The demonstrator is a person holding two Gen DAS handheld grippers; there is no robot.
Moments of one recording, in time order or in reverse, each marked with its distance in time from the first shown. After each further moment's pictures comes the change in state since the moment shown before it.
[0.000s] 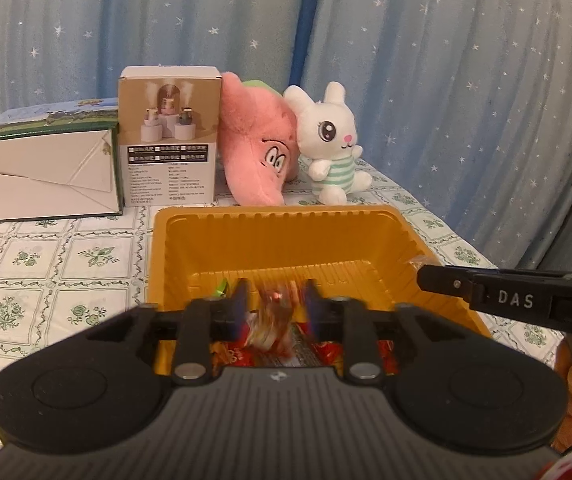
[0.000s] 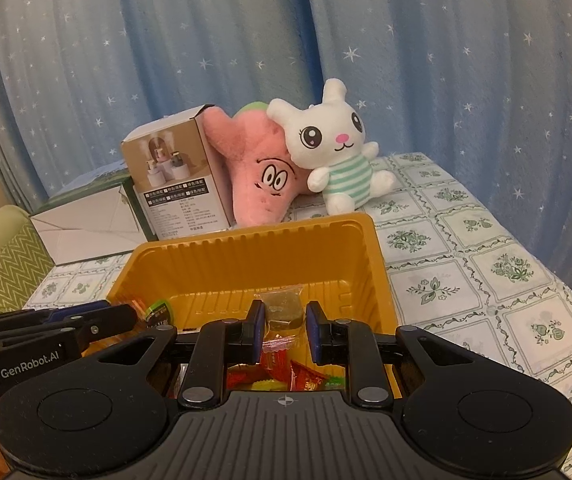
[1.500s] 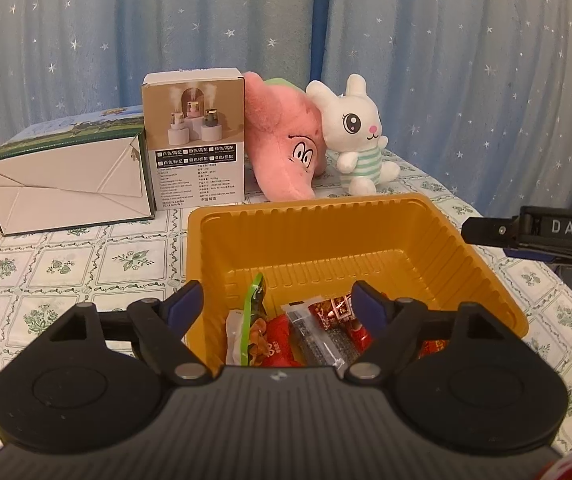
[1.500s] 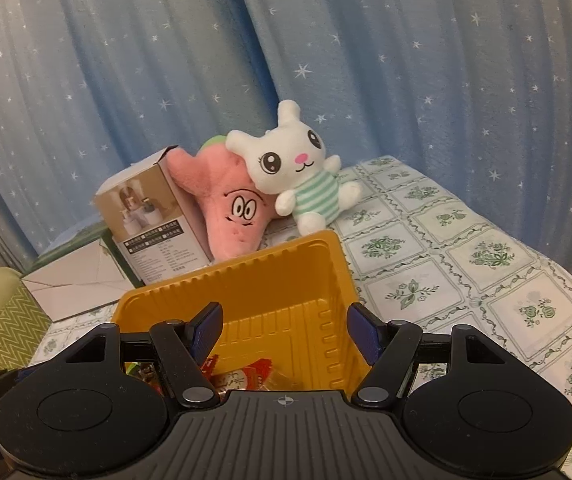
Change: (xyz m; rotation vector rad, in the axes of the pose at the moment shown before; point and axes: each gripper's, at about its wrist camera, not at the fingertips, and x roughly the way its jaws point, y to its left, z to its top) left arm -0.005 0.001 -0.004 0.069 0.009 0.091; right arm -0.008 -0.027 0.008 0.164 -0.072 -0.026
